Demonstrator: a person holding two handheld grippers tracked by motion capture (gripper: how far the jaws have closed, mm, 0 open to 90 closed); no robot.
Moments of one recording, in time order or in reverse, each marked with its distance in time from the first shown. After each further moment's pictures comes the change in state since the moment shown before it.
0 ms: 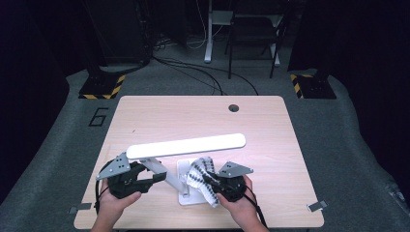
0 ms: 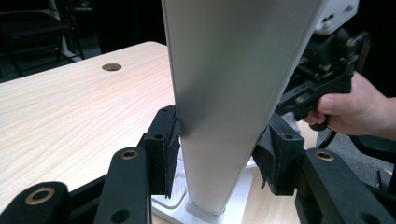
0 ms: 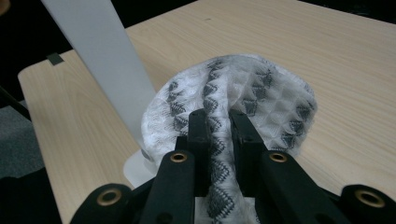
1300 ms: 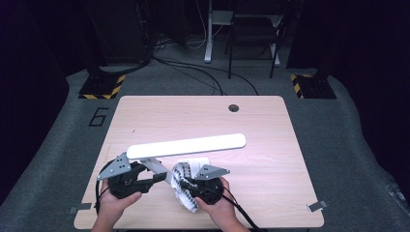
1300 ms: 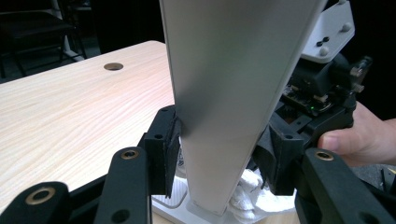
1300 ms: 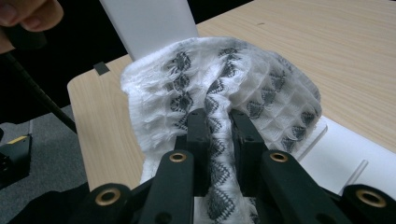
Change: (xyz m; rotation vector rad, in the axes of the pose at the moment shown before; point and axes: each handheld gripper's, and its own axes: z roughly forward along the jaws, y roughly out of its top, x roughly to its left) left arm -0.001 0.001 0.001 0.006 0.010 0.009; right arm 0.033 0.004 0.051 -0.016 0.141 0.000
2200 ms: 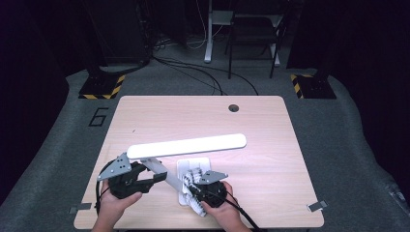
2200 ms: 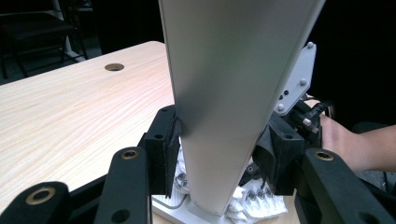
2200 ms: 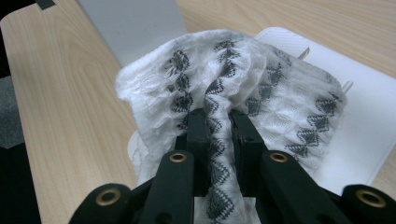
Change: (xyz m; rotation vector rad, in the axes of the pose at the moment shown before) left arm -0.001 0.000 0.001 -0.003 0.005 0.003; right arm -0.015 -0.038 0.012 0.159 -0.095 0.006
